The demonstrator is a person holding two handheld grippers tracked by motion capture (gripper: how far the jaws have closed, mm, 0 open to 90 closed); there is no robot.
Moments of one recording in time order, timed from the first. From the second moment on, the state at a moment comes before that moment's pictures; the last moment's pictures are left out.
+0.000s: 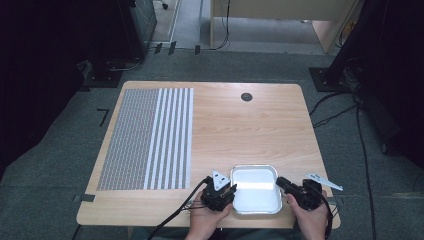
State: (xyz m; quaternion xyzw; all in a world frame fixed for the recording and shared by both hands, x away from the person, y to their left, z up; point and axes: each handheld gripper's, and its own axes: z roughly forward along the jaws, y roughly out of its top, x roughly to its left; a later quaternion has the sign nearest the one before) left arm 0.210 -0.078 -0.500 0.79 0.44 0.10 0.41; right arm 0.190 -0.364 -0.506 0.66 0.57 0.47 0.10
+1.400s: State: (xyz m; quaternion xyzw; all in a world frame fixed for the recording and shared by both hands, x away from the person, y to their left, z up) left arm 0.213 -0.080 -0.502 0.79 0.44 0.10 0.41; right arm 0.186 -0.367 -0.506 0.66 0.58 0.47 0.05
